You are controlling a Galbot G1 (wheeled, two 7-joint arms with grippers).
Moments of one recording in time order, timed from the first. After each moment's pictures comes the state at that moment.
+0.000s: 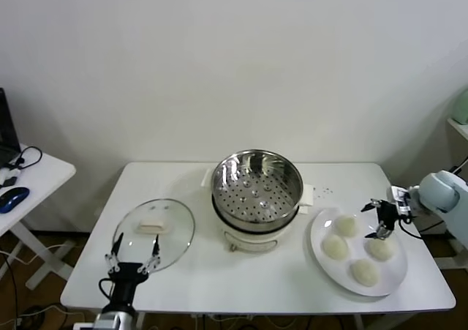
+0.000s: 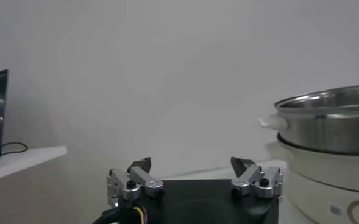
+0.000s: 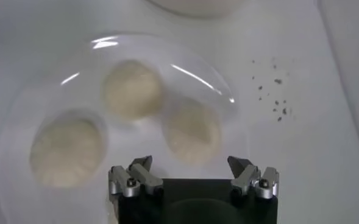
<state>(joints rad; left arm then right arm) 1.67 -1.50 -0.63 -1.98 0.06 -0.16 -0.01 -0.15 0.57 -0.64 1.08 0.01 -0.07 -1.08</state>
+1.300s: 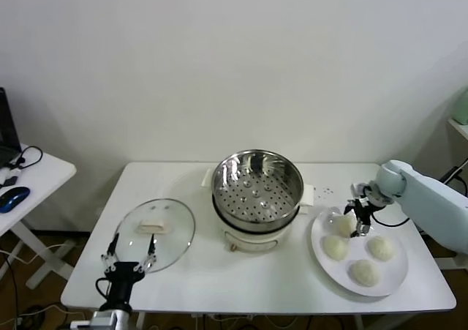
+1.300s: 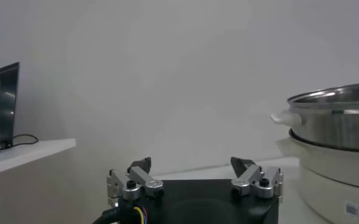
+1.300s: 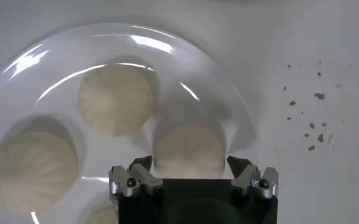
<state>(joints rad) 1.66 -1.50 -0.65 -1.96 0.04 -0.16 -0.02 0.00 0.75 -0.85 0.91 -0.01 -0.08 -1.10</state>
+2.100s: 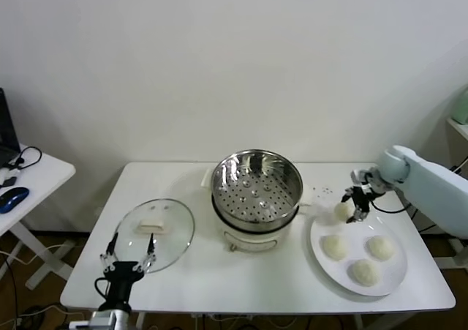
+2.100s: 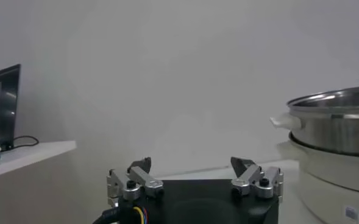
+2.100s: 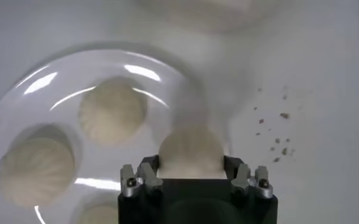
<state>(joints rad) 1.66 -1.50 -0.65 -1.98 0.04 -0.15 -0.02 0.24 0.76 -0.96 1.00 0.06 -0.03 -1.15</state>
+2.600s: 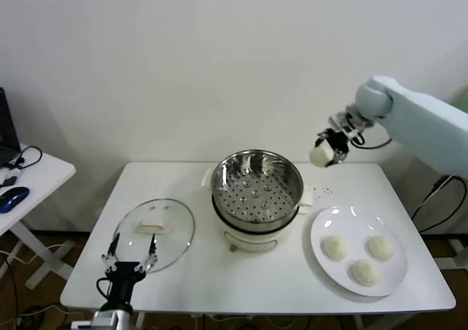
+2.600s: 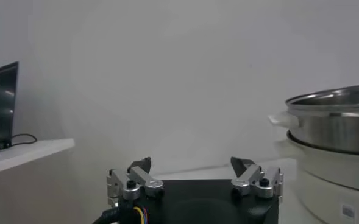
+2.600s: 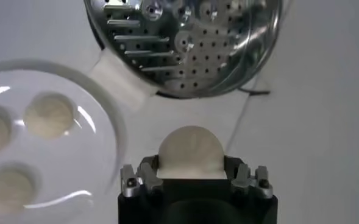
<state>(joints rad) 1.66 -1.50 -0.64 -1.97 0.04 -0.15 -0.02 0.59 0.93 -1.11 1.11 -0.03 0.15 -1.20</state>
